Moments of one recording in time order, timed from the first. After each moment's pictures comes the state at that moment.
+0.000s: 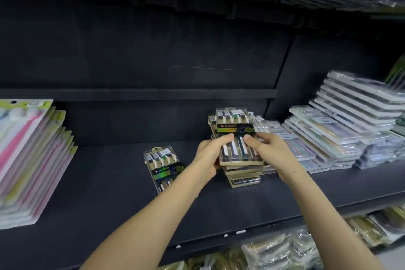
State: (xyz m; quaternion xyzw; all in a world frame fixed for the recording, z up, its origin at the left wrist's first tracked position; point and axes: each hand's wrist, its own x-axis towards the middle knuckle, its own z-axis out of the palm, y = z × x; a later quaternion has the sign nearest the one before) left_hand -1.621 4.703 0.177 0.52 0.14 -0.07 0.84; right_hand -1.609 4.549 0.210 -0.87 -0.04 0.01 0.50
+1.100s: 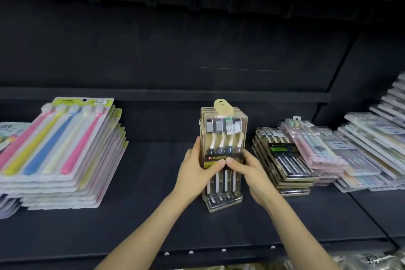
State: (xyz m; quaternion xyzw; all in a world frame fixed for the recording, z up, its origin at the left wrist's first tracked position) left_hand -1.685 4.823 0.130 0.81 0.05 0.17 0.56; right_hand -1.616 4.669 0.124 -0.63 -0.21 0.18 0.72
